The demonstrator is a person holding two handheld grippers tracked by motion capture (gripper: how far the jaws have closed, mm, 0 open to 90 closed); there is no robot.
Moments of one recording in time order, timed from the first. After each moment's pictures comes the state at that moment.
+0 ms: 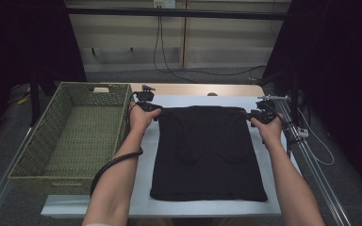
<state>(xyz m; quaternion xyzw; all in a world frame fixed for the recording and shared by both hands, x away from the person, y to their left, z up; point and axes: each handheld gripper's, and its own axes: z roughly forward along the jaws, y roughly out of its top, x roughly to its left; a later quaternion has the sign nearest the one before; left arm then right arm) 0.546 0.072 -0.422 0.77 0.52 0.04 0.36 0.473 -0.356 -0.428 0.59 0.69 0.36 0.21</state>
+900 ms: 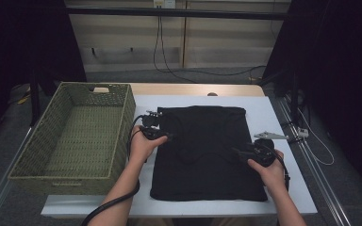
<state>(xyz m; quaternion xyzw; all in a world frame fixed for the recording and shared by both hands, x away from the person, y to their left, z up) 0.461 0.058 -0.441 0.81 0.45 0.00 0.38 0.350 -0.314 -0.447 0.55 0.72 0.39 0.17</state>
